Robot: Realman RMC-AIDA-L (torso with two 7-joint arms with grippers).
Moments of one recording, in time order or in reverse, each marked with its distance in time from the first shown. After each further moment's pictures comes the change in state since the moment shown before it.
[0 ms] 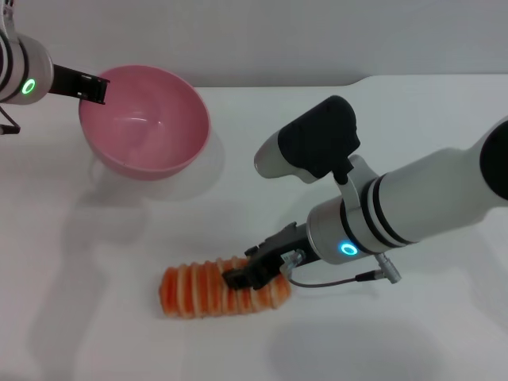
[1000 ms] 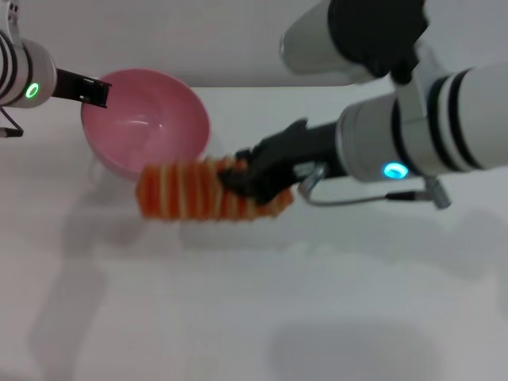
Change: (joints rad) left arm -0.002 0.000 0.007 -0.030 0.000 0.025 0.002; right arm -0.119 -0.001 0.168 -0.579 -0.197 0.244 0.058
